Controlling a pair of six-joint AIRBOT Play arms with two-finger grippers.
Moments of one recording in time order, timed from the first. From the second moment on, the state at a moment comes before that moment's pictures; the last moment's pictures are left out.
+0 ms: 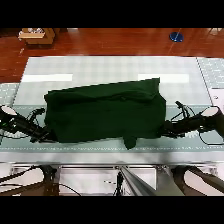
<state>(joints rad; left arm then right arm) 0.44 -1.36 0.61 1.16 -1.39 -1.14 -0.23 -1.19 0.52 -0.96 1.19 1.22</state>
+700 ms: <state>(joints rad) 0.45 -1.20 0.91 0.83 -1.41 -1.05 -0.19 -0.98 0.86 -0.84 1.04 1.25</state>
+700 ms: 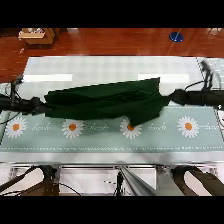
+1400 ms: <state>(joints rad) 0.44 -1.31 0.99 0.76 -1.20 -1.06 -0.15 -1.36 1.08 -0.63 0.74 1.15</state>
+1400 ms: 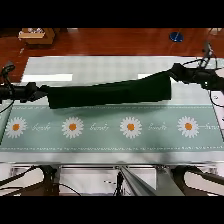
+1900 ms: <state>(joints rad) 0.43 -1.48 0.99 0.77 -1.13 -1.03 -0.08 -1.58 1.14 -0.65 0.52 1.14</state>
